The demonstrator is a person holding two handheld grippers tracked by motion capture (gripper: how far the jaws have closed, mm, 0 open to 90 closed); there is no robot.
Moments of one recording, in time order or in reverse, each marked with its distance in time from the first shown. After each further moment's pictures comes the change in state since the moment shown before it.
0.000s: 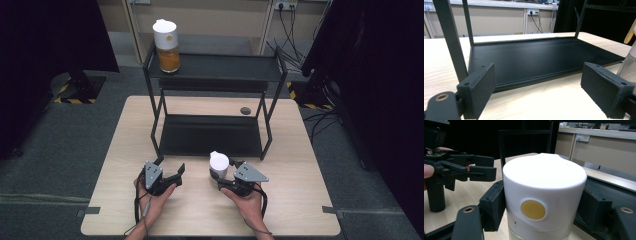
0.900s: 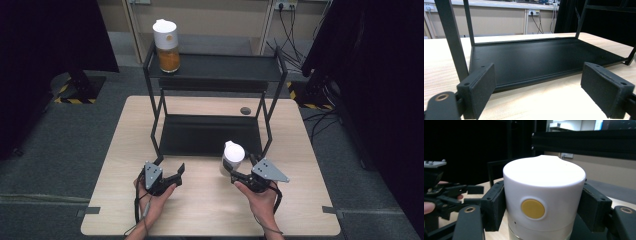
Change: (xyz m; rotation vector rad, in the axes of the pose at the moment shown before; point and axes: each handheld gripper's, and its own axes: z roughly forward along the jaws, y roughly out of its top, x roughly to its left) left arm -0.001 -0.001 0.000 -0.003 0.005 0.000; right arm -0.003 0.018 -0.036 -0.132 -0.098 0.027
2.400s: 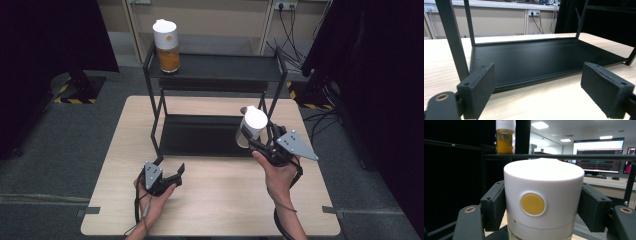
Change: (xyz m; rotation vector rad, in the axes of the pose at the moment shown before) left arm -0.001 -0.001 0.000 -0.003 0.003 0.002; right arm -0.025 0.070 -0.003 -0.178 -0.107 -0.027
